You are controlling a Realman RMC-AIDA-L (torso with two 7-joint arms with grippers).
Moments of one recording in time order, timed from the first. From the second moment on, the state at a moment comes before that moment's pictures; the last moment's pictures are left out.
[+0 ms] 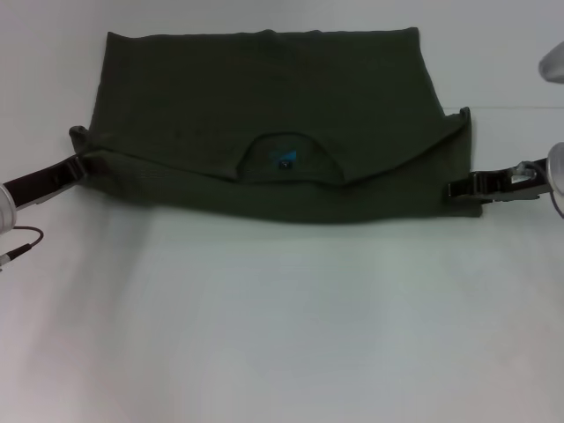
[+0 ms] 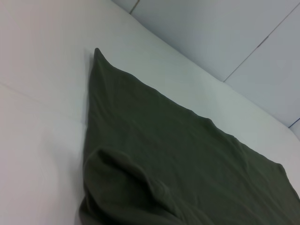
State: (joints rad) left arm -0.60 -2.05 0.57 0.52 1.94 0.88 -2.01; right arm 0.84 1.99 -0.81 -0.54 -2.59 -0.93 2.54
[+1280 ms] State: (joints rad) left arm -0.60 -2.05 0.57 0.52 1.95 0.90 -2.01; right arm 0.83 1.99 -0.82 -0.55 -2.57 -0.93 2.53
